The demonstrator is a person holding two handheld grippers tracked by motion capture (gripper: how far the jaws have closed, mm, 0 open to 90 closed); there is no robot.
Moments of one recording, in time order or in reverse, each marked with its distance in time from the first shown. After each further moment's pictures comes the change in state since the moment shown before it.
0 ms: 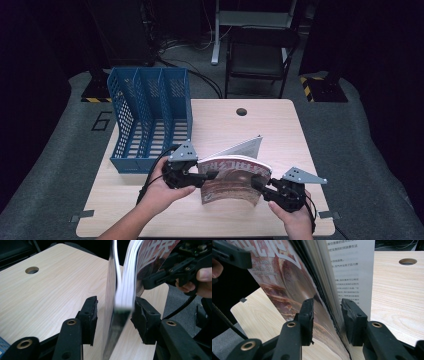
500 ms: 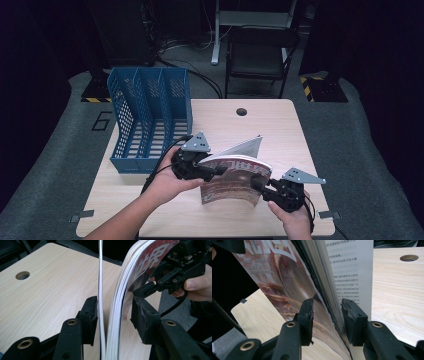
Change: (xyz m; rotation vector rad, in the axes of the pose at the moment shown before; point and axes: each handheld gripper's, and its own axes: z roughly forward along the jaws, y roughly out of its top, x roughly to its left) left arm -0.005 0.033 0.011 0.069 -0.039 0.051; right arm -0.003 -0.005 0.004 -0.003 0.008 0.019
